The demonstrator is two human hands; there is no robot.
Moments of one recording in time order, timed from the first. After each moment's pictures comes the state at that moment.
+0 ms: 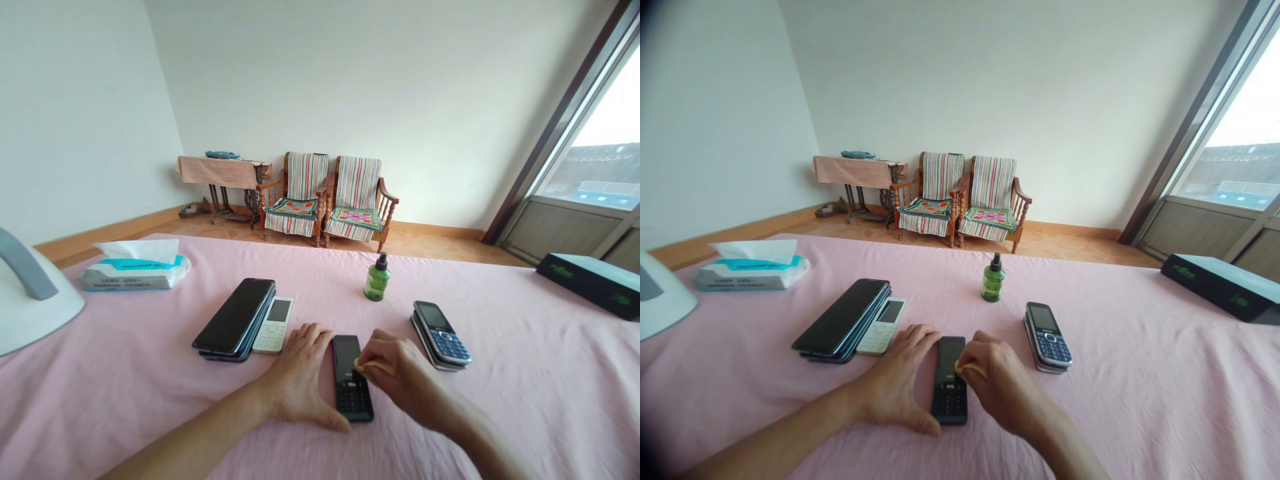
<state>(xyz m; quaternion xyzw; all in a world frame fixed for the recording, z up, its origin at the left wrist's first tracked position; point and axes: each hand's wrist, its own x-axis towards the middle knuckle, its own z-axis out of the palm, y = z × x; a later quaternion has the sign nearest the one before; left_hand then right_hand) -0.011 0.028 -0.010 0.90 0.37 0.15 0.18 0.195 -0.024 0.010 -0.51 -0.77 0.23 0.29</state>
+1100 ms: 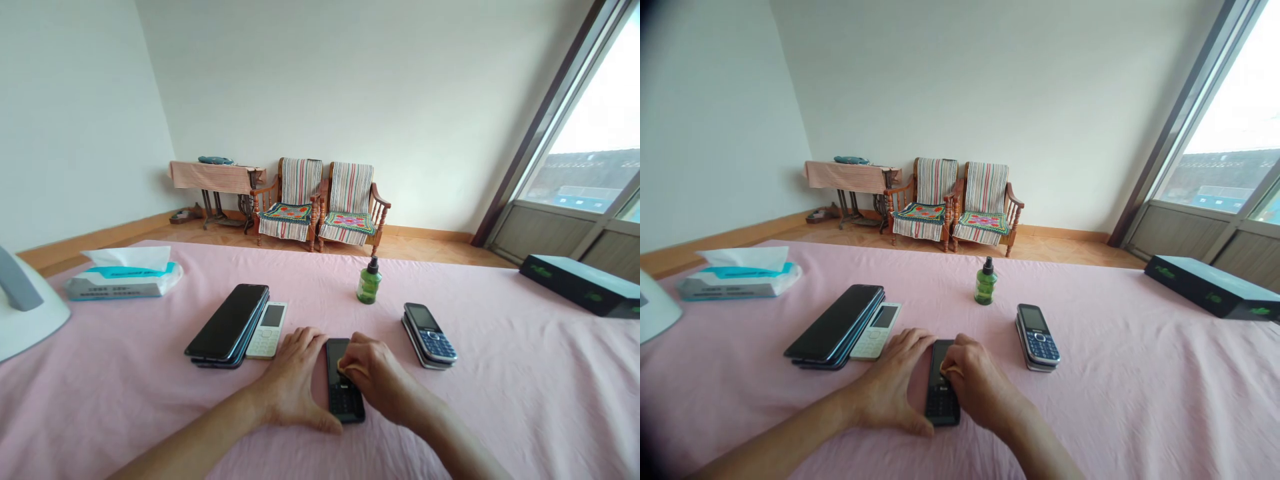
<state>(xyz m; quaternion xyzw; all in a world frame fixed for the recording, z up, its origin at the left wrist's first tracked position) -0.011 0.029 -0.013 0.90 0.37 0.17 0.18 0.178 -0.018 -0.002 -0.51 -0.77 0.24 0.30</state>
